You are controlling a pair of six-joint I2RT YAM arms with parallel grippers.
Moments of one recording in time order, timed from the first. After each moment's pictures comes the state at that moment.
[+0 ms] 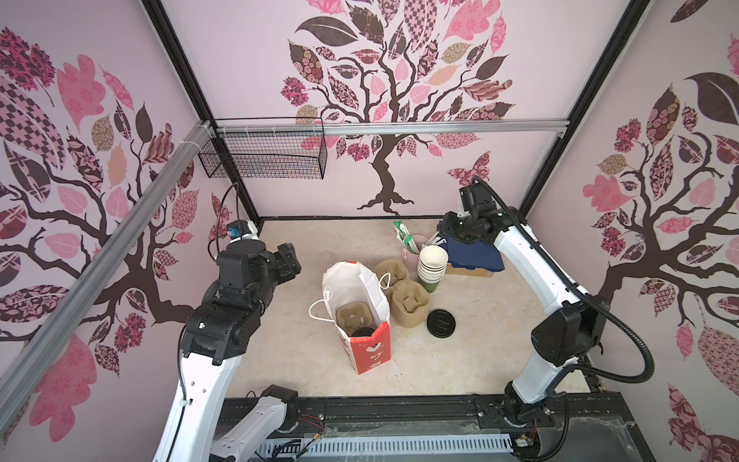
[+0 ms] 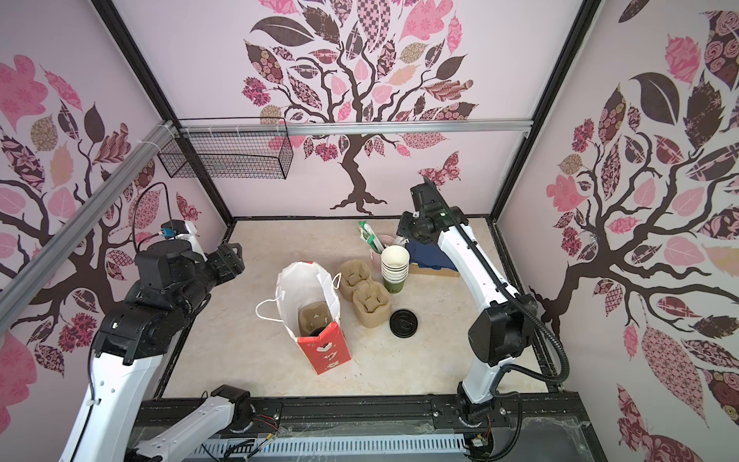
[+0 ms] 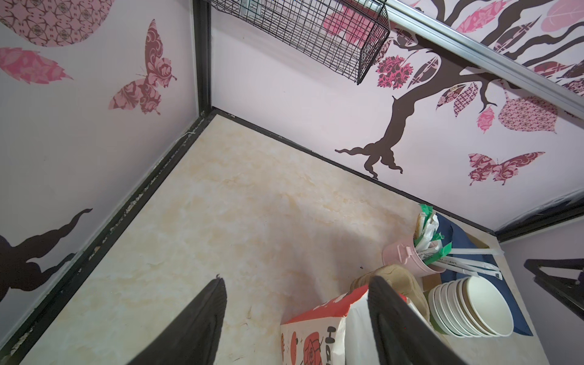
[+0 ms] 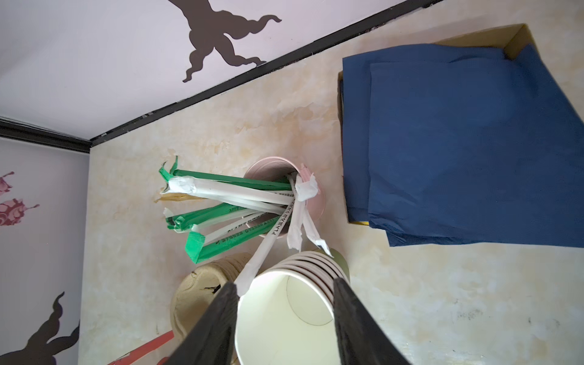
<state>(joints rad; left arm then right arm) -0.26 0.92 1.41 -0.93 -0.30 -0.48 0.31 1.74 1.80 -0.89 -0.01 0.57</state>
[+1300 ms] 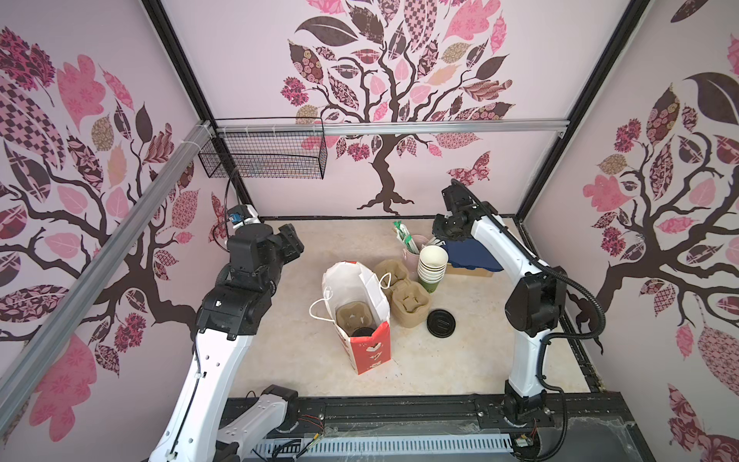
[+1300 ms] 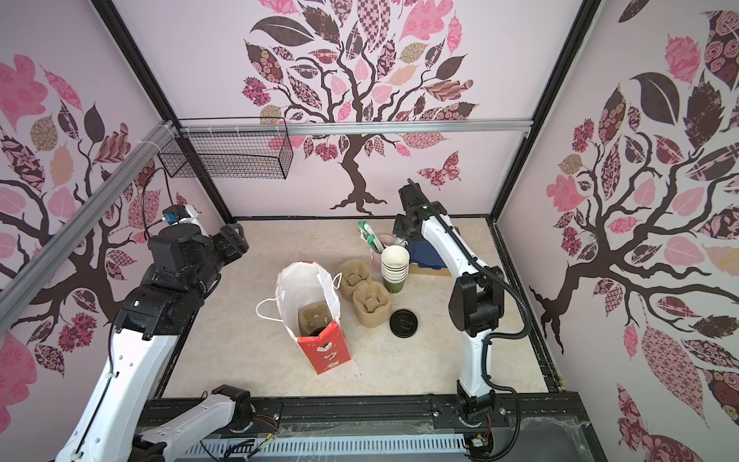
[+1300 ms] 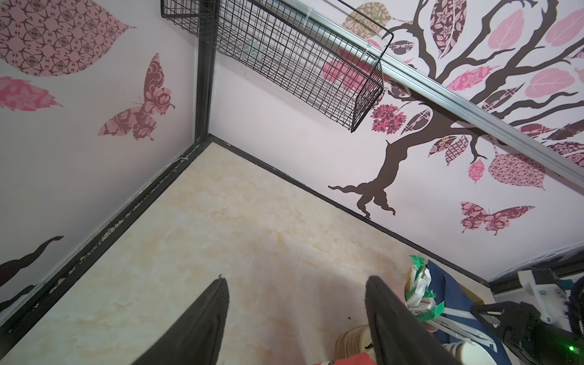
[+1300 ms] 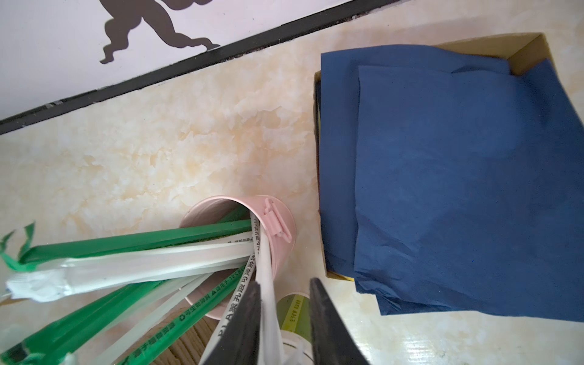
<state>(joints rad) -0.25 1.01 1.41 -0.74 -0.37 -0.52 0.31 2.02 1.98 -0.90 0.07 0.51</state>
